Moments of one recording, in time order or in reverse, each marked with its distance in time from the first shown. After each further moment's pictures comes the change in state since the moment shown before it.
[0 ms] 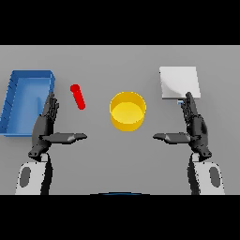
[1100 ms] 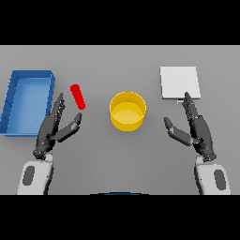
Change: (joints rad) left arm -0.010 0.042 -0.081 -0.007 -0.133 -0.003 0.054; right arm 0.031 -0.092 0.061 -0.065 0.102 0.040 -0.056
